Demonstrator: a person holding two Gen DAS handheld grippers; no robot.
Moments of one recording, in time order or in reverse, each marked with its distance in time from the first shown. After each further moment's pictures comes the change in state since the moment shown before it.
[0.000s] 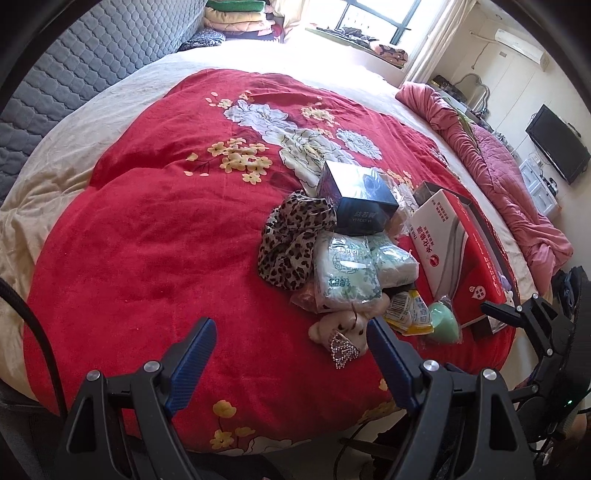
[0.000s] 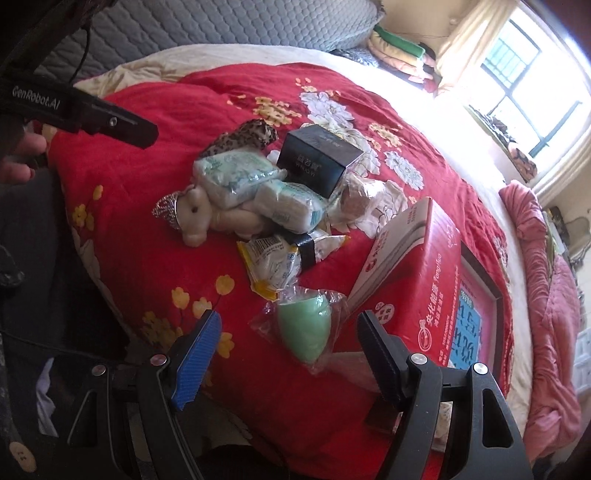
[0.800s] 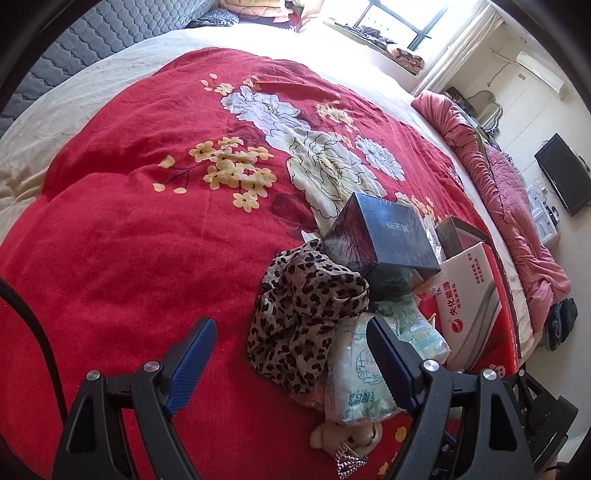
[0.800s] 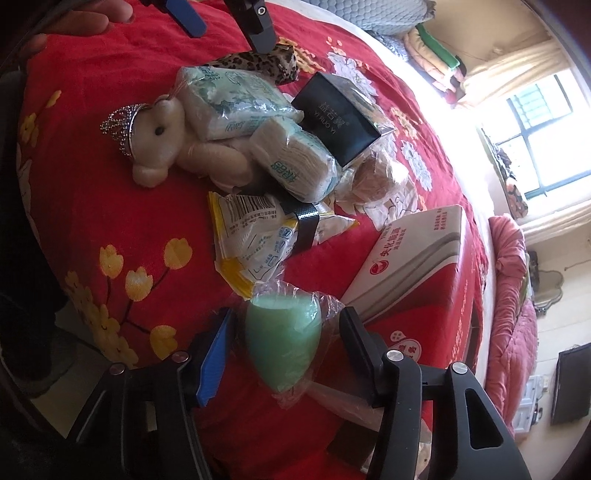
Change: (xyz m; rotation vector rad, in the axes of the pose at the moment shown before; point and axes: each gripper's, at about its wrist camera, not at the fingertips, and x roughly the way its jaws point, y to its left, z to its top) left arm 0.077 0.017 0.064 -0.094 0.040 -0.051; right arm 0.067 0.005 0.004 -0.183 0.120 -0.125
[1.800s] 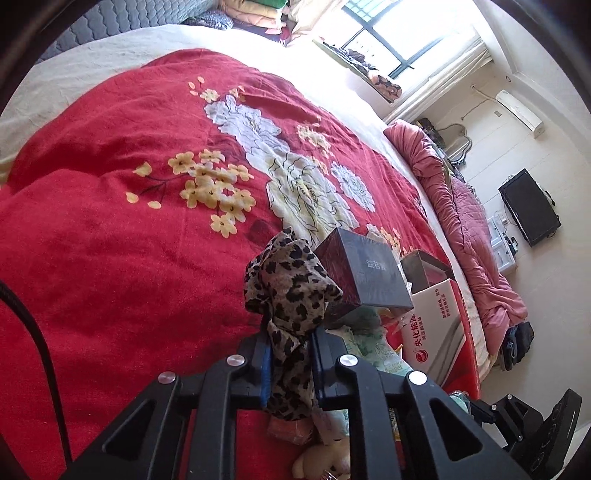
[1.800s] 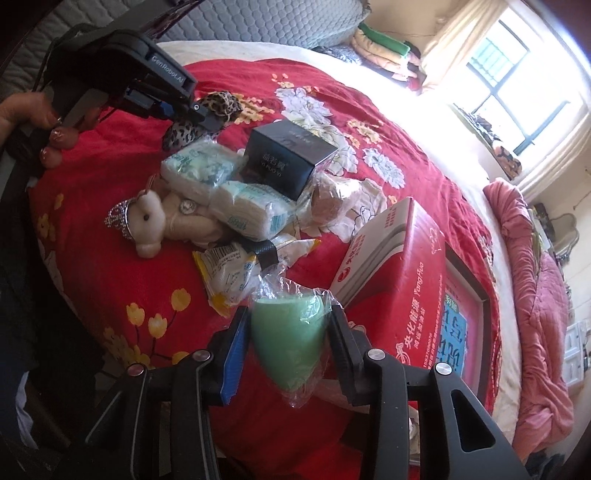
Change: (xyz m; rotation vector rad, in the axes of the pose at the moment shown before) left arm 0.003 0.019 0.013 -0.066 -0.083 -0.204; right arm -0.040 -0.048 -0.004 0.280 -0.145 0.085
